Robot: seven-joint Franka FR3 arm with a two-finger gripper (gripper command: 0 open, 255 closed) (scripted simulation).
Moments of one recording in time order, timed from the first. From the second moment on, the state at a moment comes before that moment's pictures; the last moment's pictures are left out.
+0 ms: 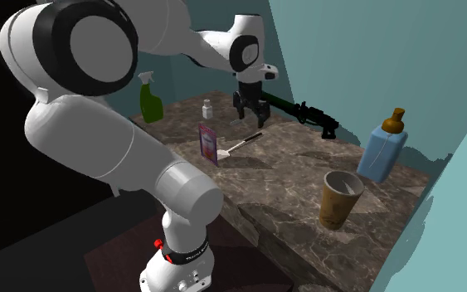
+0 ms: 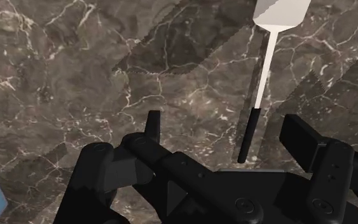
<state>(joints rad) 0.08 -0.62 0.22 -2.56 0.12 2.04 0.18</state>
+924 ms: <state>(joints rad) 0.09 -0.27 0.42 -2.55 0.11 2.36 0.41</state>
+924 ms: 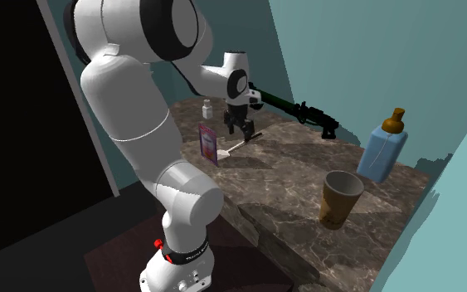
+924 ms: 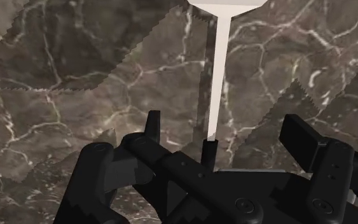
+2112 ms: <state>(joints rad) 0.08 -0.22 0.43 -2.57 0.09 2.43 0.42</state>
